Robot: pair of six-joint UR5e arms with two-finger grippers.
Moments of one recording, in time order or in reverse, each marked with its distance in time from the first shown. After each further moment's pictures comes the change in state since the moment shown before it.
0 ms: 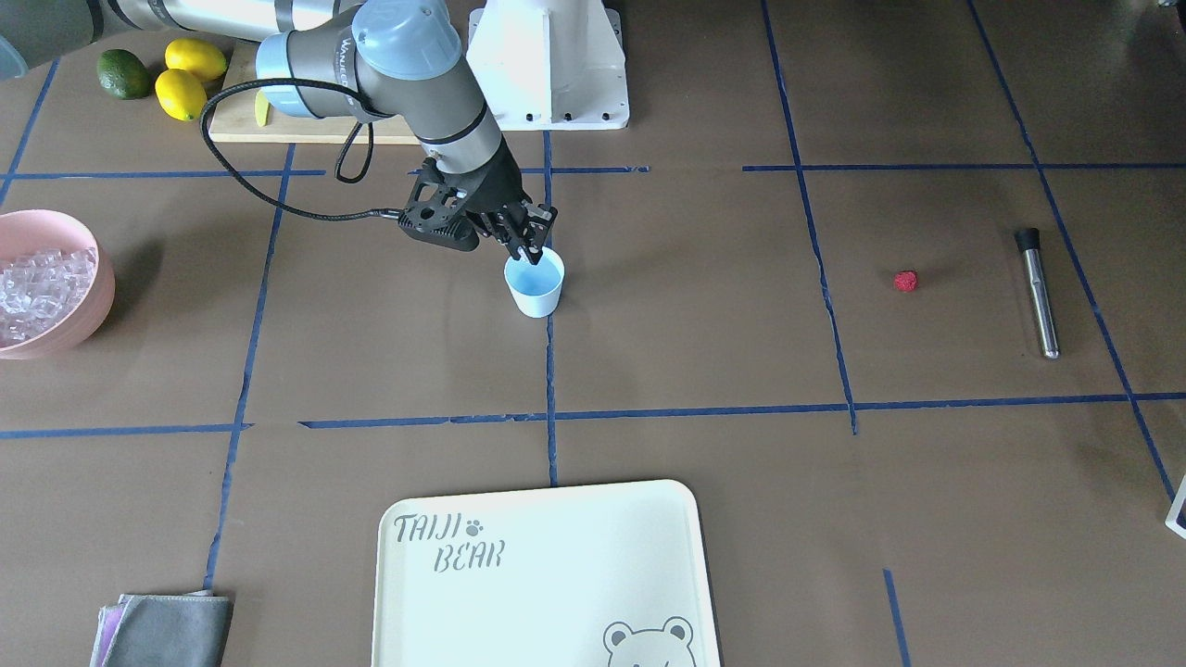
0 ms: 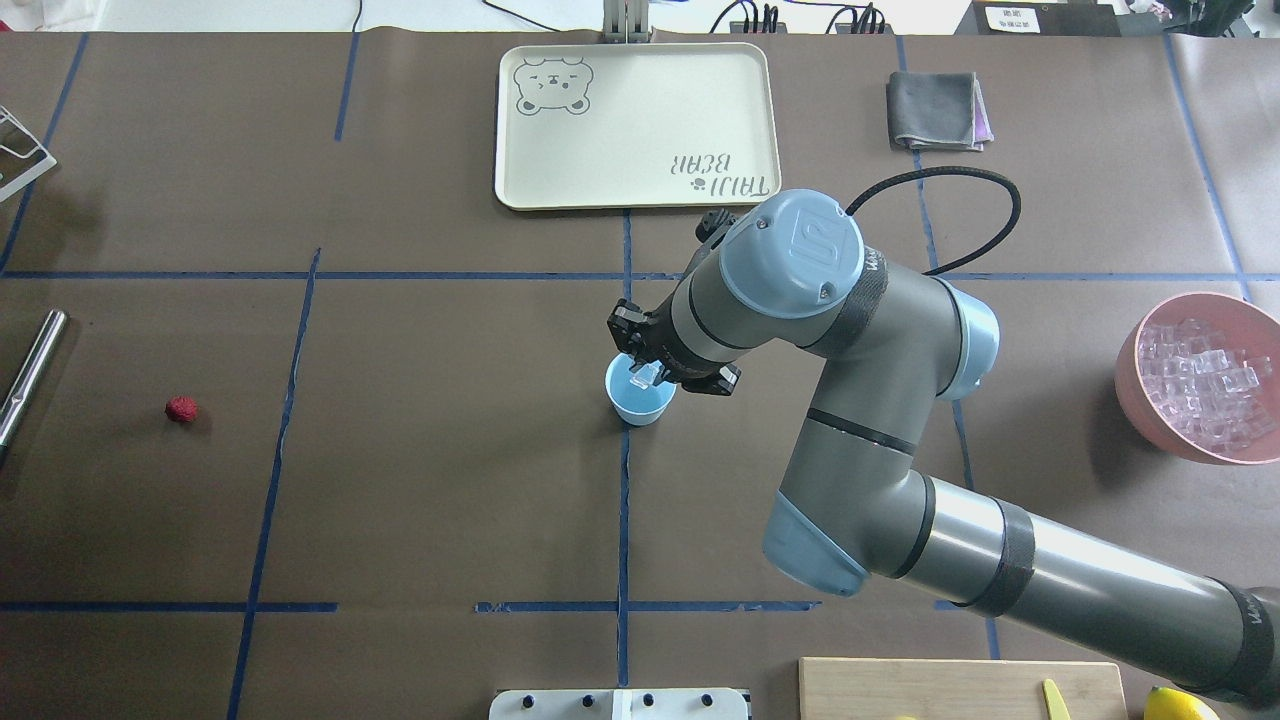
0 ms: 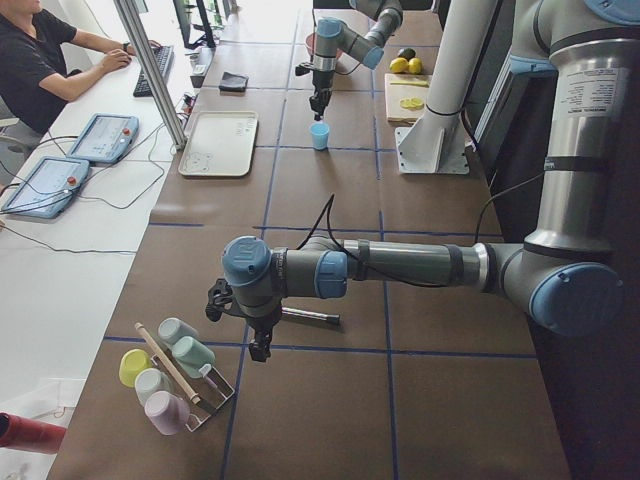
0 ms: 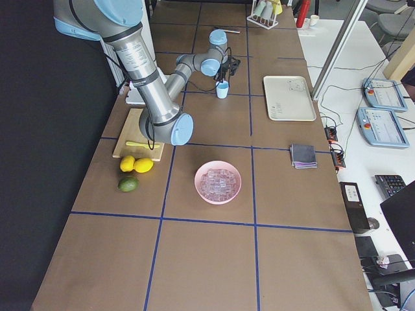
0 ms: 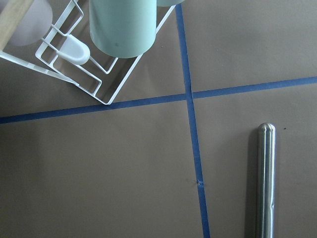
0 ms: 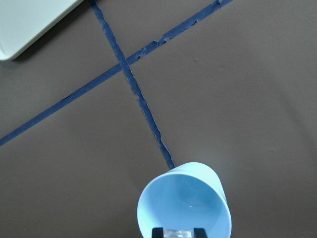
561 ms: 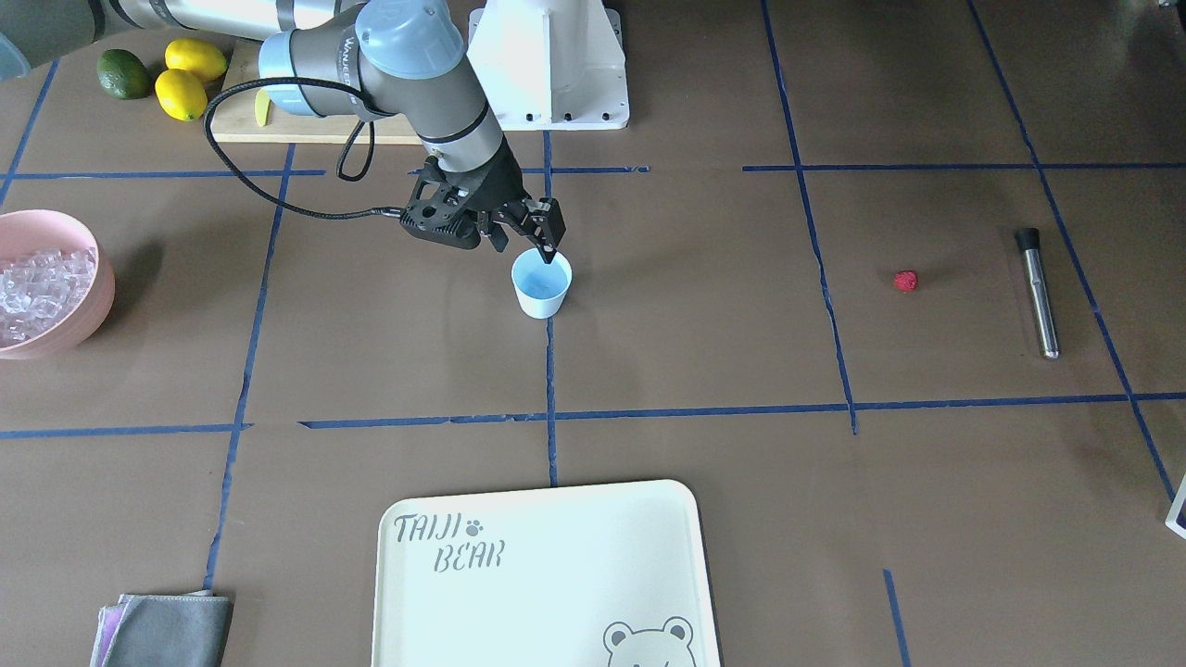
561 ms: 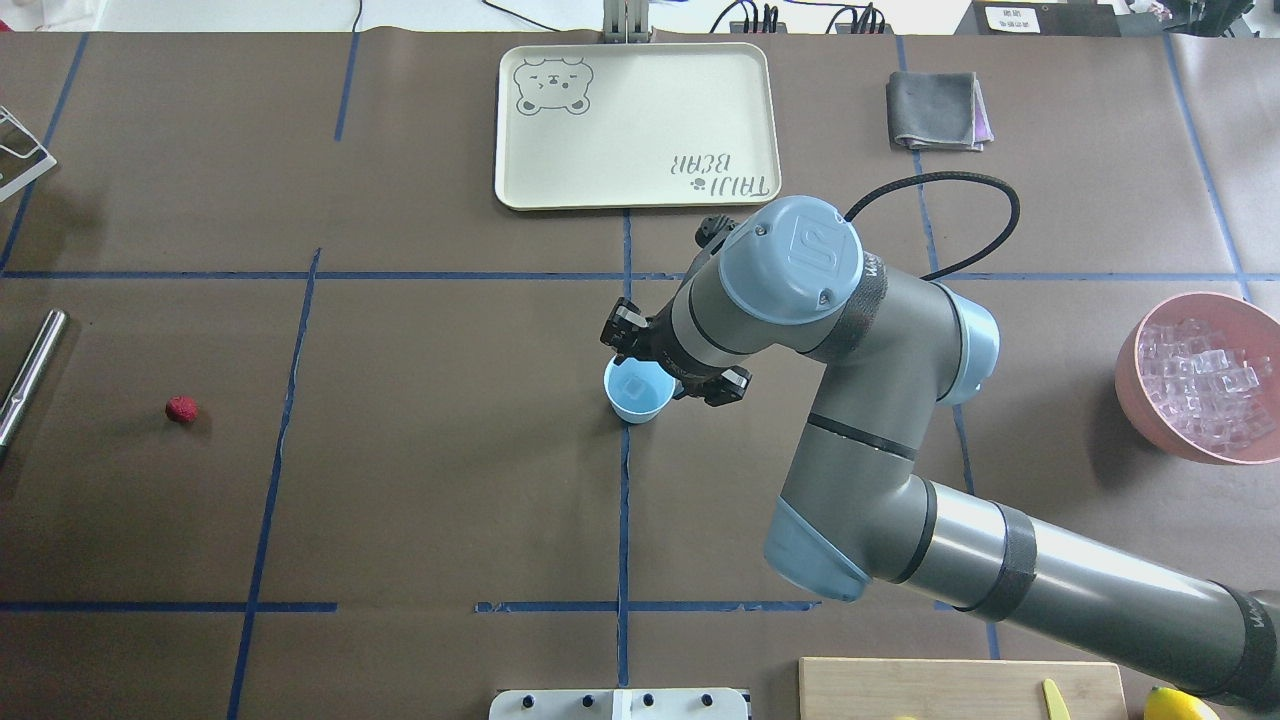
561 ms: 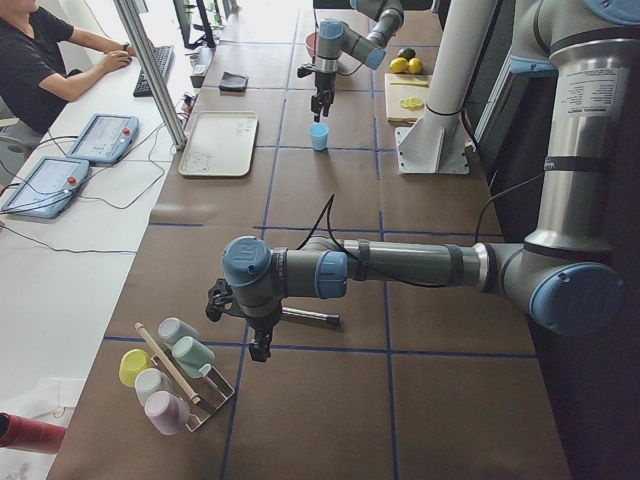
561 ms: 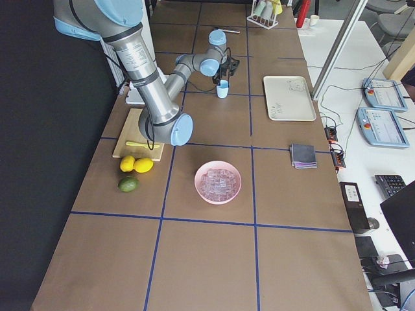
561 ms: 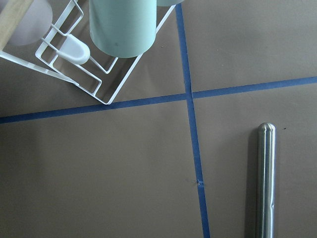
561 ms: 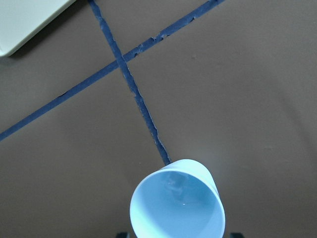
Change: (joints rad) left arm 0.000 0.001 0.000 0.000 0.000 0.000; right arm -0.001 -0.010 0.007 -0.003 0.001 -0.006
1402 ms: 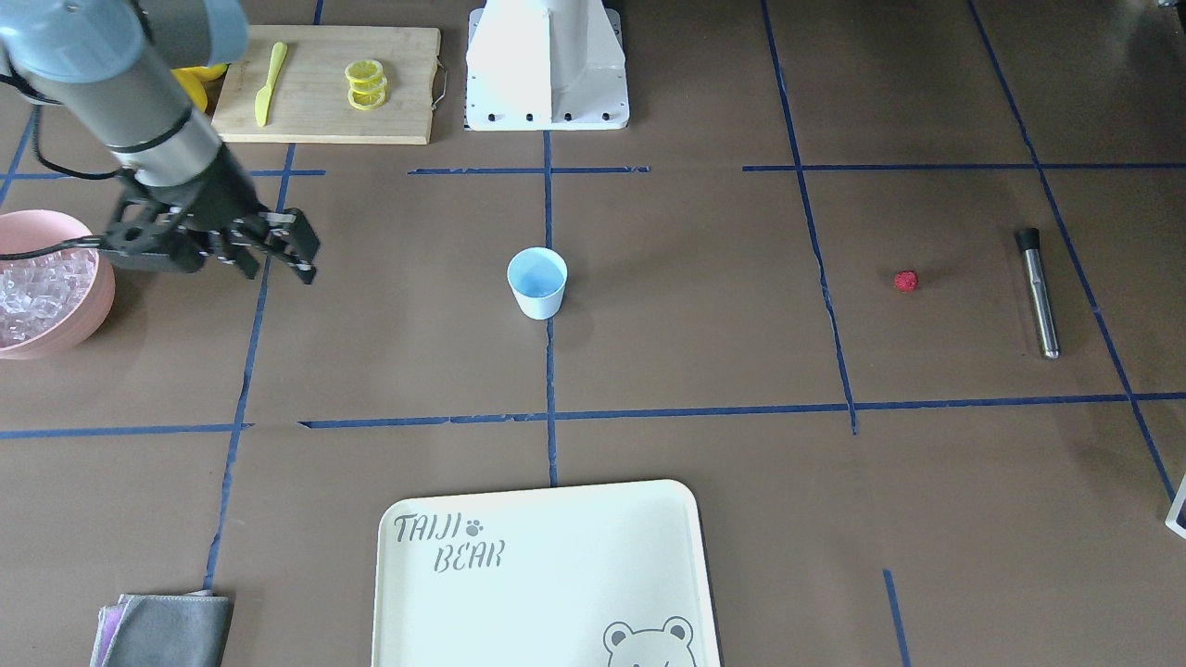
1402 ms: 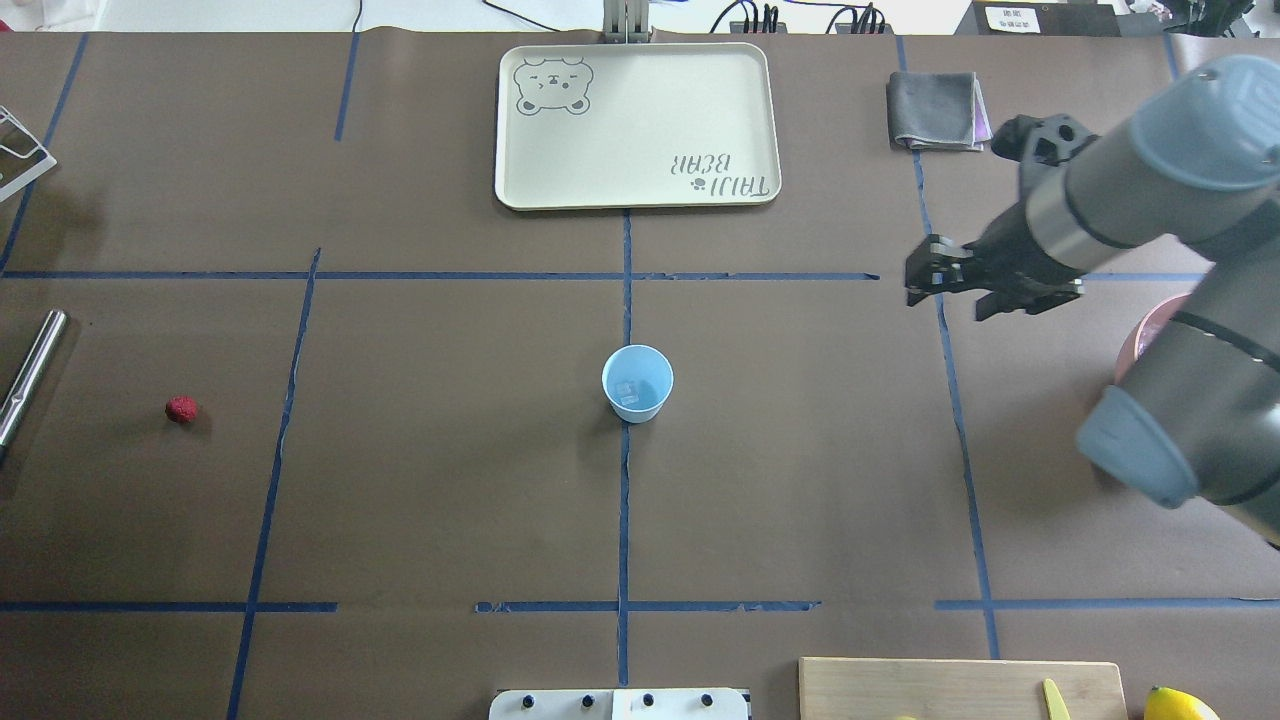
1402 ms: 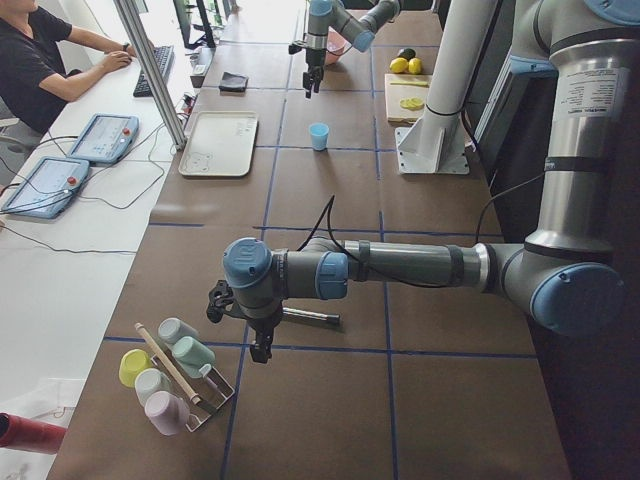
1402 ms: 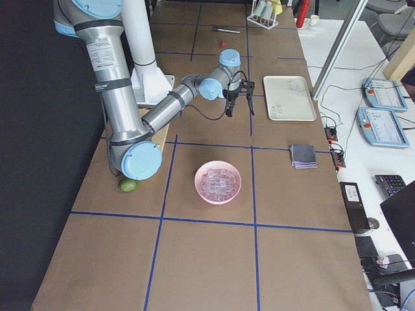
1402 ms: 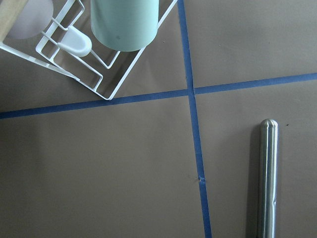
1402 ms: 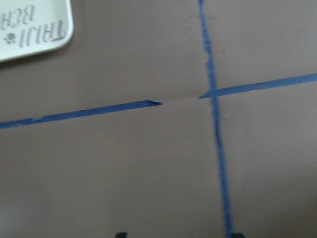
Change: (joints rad) left arm 0.000 0.009 -0.002 0.000 0.000 0.001; right arm 0.382 -0.475 0.283 -0.126 0.208 -0.742
